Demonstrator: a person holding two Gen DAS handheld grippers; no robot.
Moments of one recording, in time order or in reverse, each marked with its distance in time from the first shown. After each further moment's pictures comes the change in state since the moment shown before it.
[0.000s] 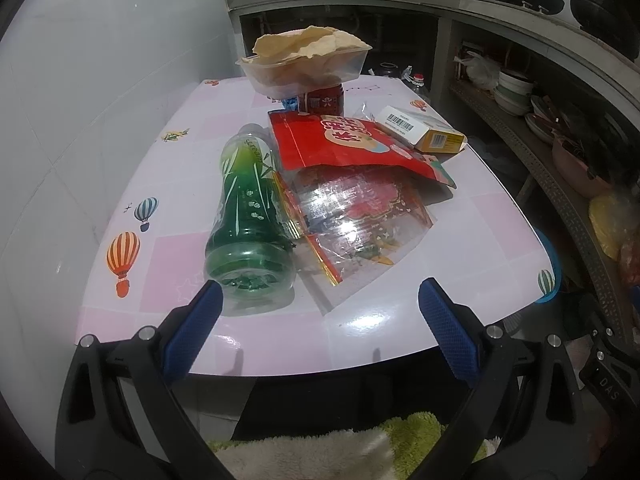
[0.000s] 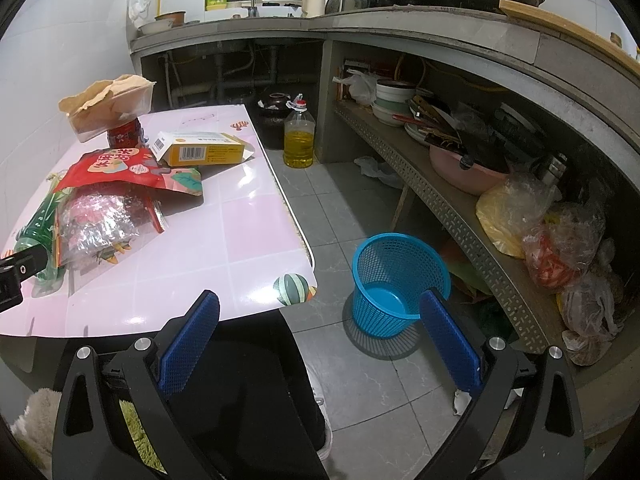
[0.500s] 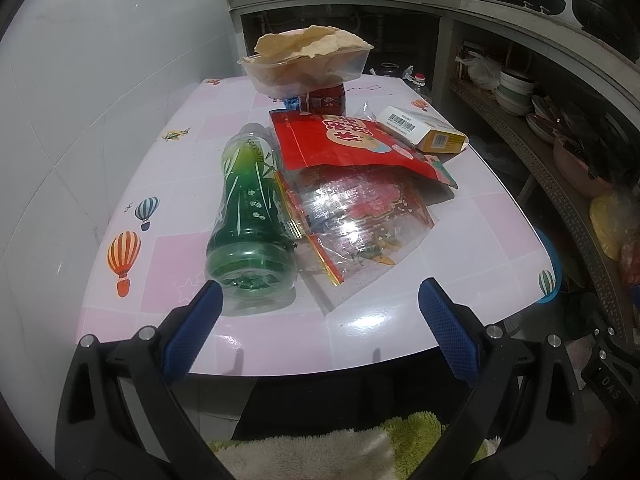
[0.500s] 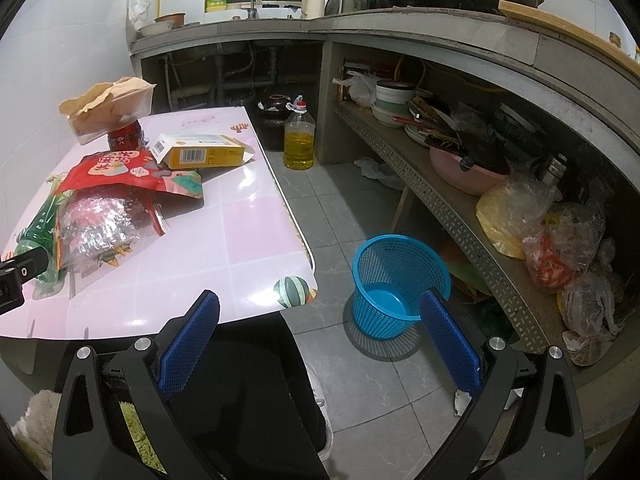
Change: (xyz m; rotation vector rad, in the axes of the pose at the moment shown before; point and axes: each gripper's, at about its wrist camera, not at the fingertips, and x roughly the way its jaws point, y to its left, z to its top) left arm 0.000 0.001 0.000 -0.002 0.000 0.006; right arm 0.000 0.002 0.002 0.000 -0.008 0.000
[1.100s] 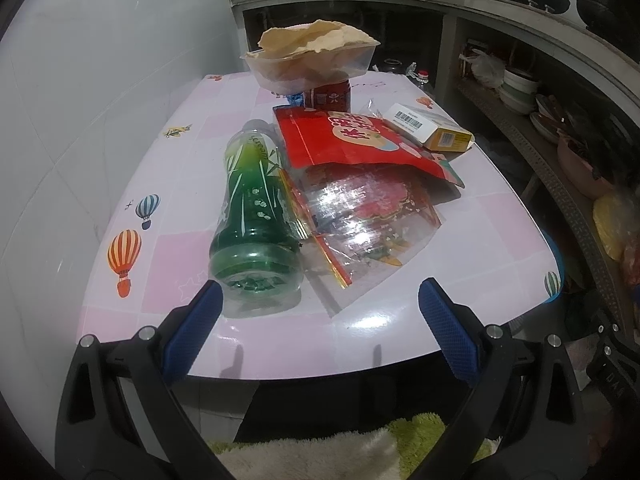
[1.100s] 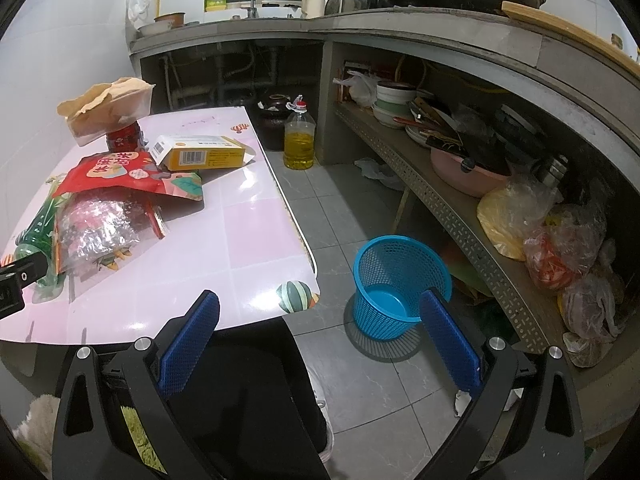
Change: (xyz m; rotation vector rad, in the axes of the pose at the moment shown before) left arm 0.006 0.006 0.003 -0.002 0.016 0.006; right arm 0.002 0.002 0.005 0.003 0.005 -0.003
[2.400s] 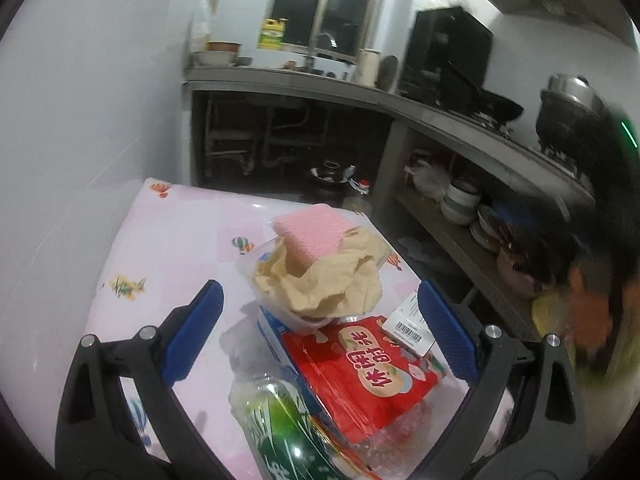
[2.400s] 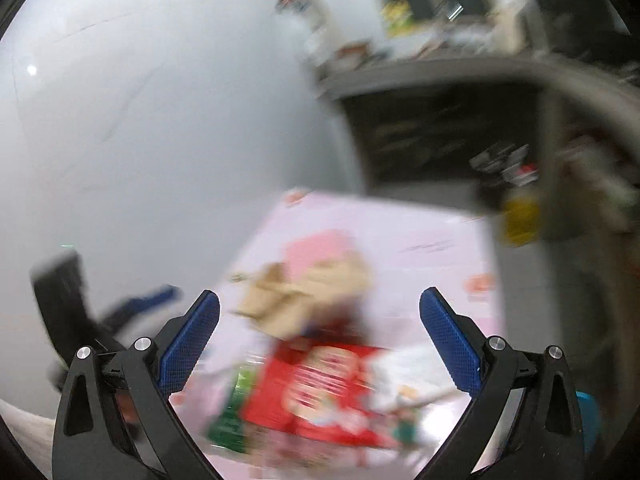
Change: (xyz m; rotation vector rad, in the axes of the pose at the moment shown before) left arm 0.017 0.087 0.176 0.000 -0.307 -0.349; right arm 0.059 0.149 0.294 -0.180 0.077 0.899
